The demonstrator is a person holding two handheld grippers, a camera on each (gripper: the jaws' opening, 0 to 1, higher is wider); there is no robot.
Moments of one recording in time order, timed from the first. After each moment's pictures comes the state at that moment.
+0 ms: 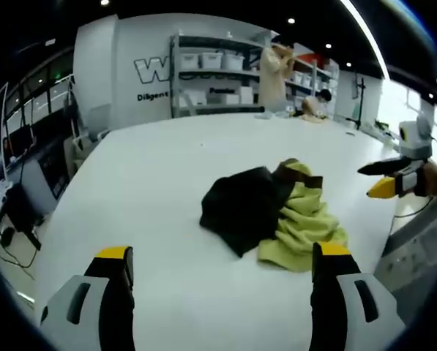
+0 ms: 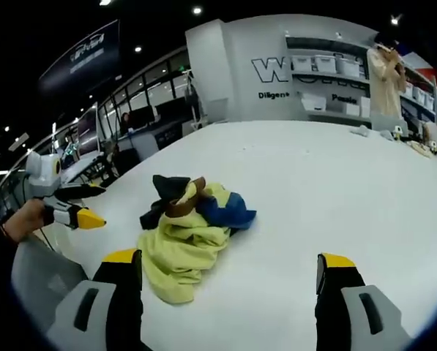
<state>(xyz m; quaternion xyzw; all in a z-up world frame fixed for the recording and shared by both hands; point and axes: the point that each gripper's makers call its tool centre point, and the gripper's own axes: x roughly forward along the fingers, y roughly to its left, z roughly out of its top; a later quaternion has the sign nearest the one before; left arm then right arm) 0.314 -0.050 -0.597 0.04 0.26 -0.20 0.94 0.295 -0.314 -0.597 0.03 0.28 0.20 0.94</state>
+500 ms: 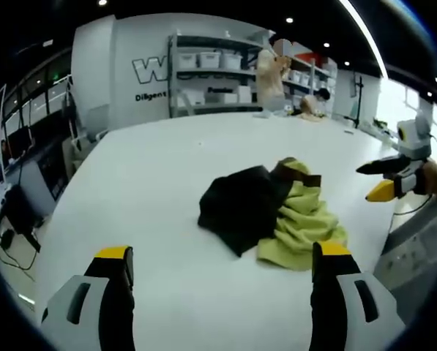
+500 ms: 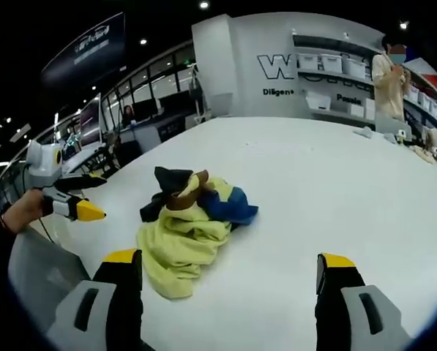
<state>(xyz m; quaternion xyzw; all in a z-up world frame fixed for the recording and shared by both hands) 0.314 -0.052 -0.598 0.05 0.26 -0.20 0.94 0.294 -0.315 -0.602 0.00 0.29 0.21 0.93</state>
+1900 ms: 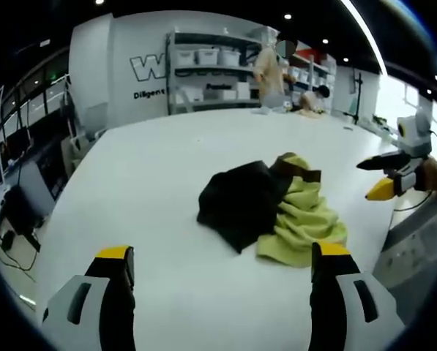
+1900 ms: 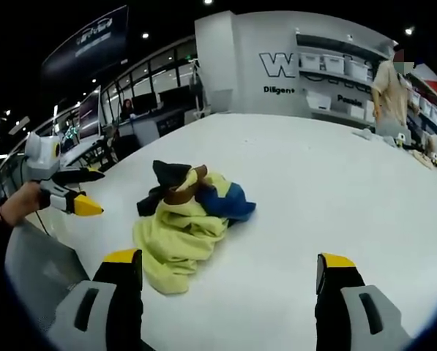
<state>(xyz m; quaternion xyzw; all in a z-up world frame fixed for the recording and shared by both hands) 0.312 -0.052 -0.601 0.05 0.27 -0.20 0.94 0.292 -0.316 -0.605 -0.02 0.30 0.21 0.93</state>
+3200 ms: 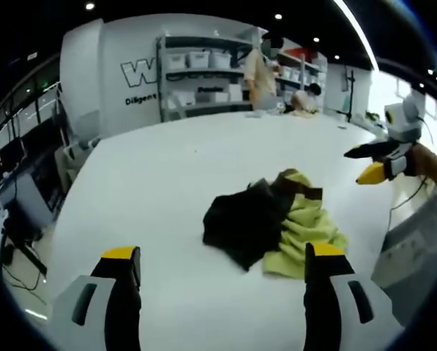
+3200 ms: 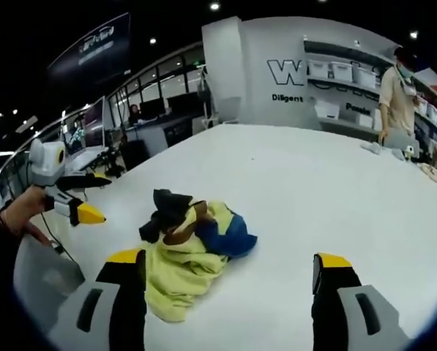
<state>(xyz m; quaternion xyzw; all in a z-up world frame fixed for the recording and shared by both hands) 0.336 -0.053 -0.574 0.07 0.27 -0.23 0.93 0.331 -0.303 -0.567 -0.02 0.28 0.24 0.93</state>
